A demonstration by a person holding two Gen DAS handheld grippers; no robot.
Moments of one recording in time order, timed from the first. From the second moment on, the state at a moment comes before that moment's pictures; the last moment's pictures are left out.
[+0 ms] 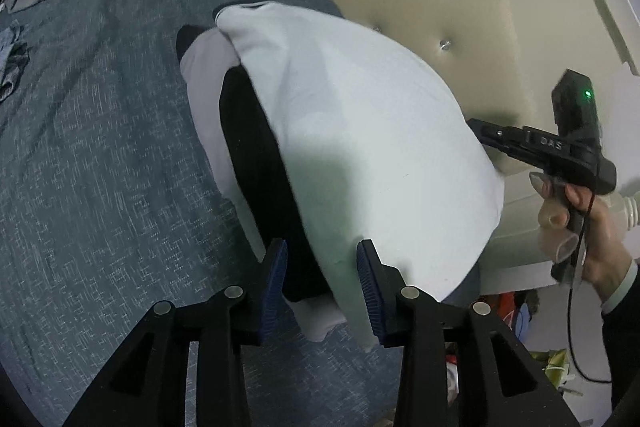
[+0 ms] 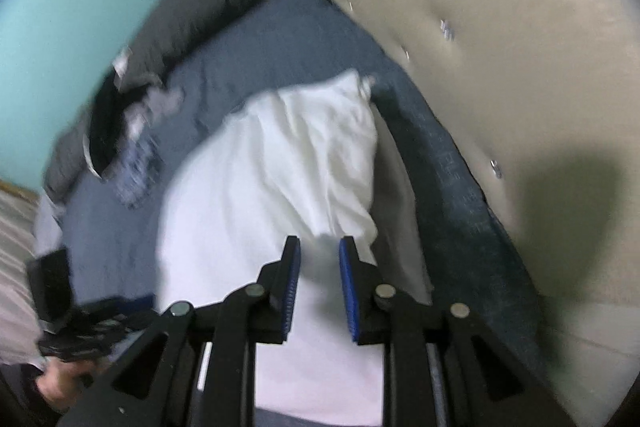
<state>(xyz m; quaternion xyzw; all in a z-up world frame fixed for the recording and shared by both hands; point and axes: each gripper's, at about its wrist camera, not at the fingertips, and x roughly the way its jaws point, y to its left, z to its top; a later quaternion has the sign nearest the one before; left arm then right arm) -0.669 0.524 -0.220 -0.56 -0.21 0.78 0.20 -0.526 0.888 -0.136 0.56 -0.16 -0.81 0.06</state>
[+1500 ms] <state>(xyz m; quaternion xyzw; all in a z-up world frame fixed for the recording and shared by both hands) -0.684 0.517 -0.235 -0.56 -0.20 0.78 0.22 -0.653 0.886 -0.163 0.57 0.00 -0.82 -0.05</state>
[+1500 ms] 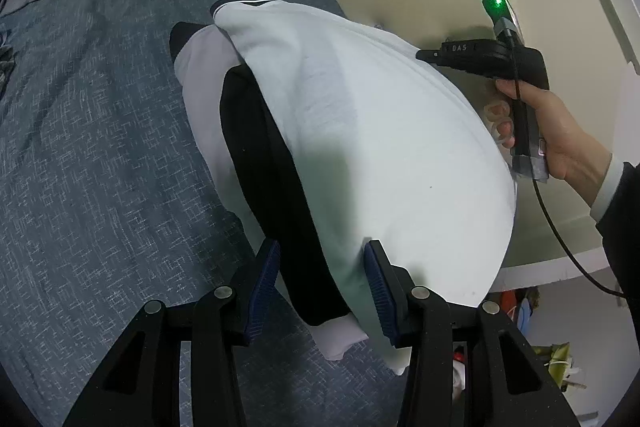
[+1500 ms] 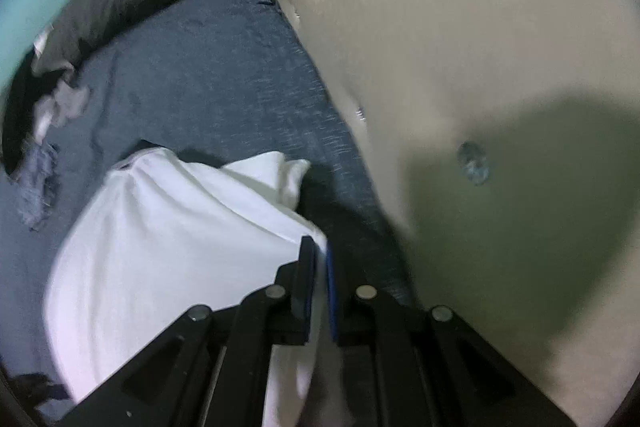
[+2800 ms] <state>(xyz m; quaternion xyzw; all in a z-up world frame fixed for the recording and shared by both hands) -0.668 0.519 -0.200 -0.54 -0.18 0.79 0.23 -0.524 0.881 -0.114 0.57 -0.09 -0.81 0.05</state>
